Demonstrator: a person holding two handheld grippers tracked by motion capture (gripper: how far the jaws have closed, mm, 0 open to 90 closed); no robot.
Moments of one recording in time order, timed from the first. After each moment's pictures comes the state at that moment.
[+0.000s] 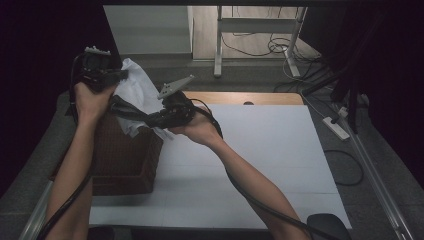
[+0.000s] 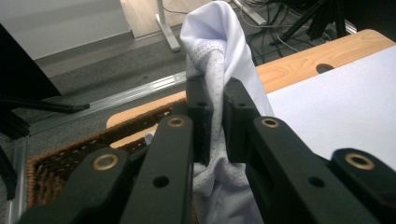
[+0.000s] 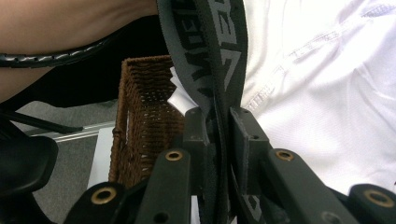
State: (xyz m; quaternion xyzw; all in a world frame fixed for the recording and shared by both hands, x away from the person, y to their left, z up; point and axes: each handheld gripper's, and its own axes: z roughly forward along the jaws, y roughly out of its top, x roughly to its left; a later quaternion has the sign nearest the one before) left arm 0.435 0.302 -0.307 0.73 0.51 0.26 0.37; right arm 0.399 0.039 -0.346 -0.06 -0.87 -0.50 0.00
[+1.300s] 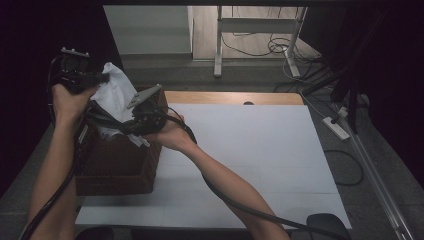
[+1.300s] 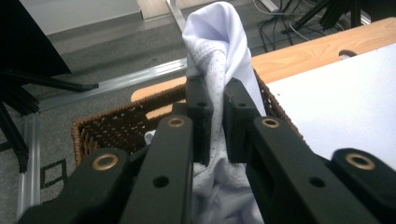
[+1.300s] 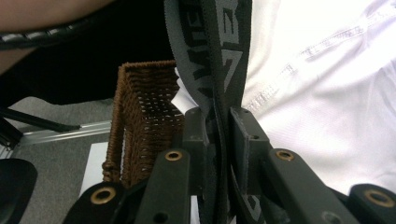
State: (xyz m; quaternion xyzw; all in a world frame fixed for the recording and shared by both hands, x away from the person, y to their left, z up) left arm 0.432 0.354 -0.316 0.73 0.54 0.23 0.35; right arm 0.388 0.110 -0.371 -0.05 -0.87 -0.49 0.00
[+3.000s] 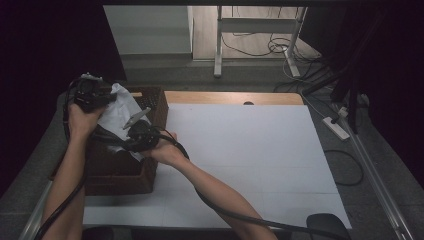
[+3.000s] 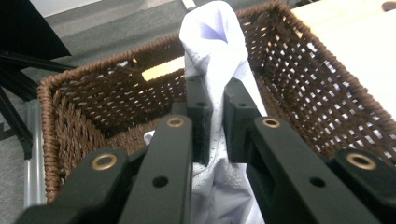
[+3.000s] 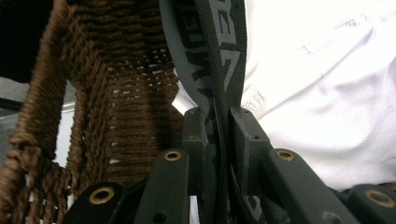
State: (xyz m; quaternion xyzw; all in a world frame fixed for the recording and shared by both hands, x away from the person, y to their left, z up) left arm 0.441 0.352 -0.395 0.75 0.53 0.24 0.32; right arm 0.387 0.139 -0.449 -0.09 -0.90 -0.43 -0.01
